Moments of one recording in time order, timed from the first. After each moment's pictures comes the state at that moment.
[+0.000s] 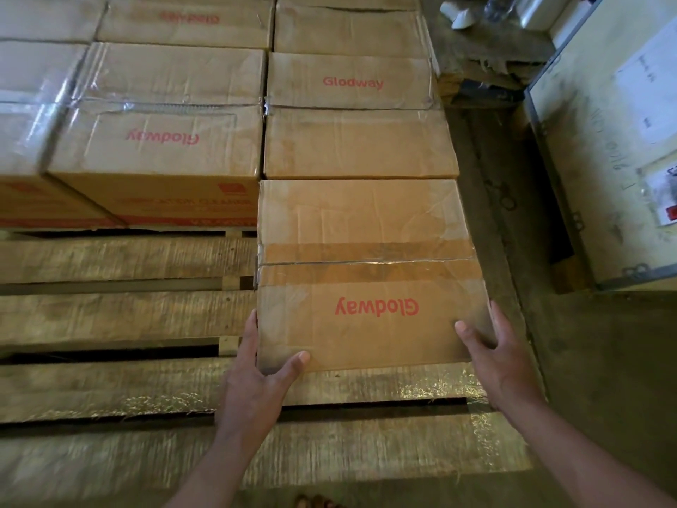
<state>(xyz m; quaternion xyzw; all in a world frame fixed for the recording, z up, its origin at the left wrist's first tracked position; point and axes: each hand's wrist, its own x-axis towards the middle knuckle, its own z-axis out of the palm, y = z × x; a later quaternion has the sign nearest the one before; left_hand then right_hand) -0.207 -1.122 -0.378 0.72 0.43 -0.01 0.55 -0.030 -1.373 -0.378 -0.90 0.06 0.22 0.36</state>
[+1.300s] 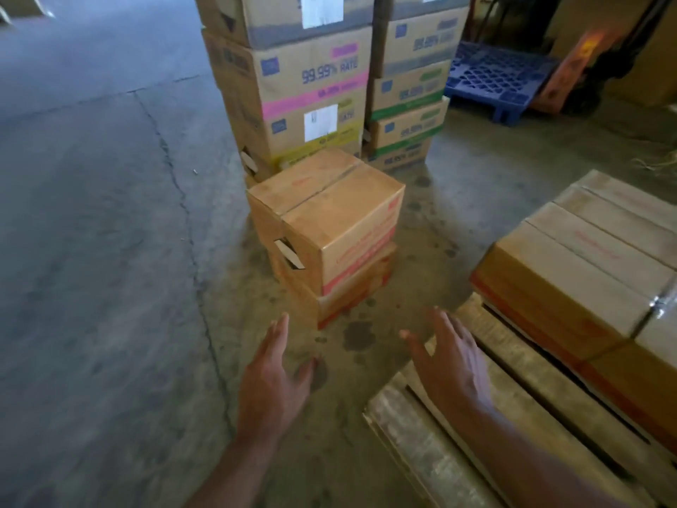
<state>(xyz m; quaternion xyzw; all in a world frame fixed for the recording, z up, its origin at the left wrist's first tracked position) -0.820 -0.763 -0.232 0.61 0.69 0.28 0.26 -0.585 -0.761 -0.204 -0.77 -0.57 0.19 0.20</state>
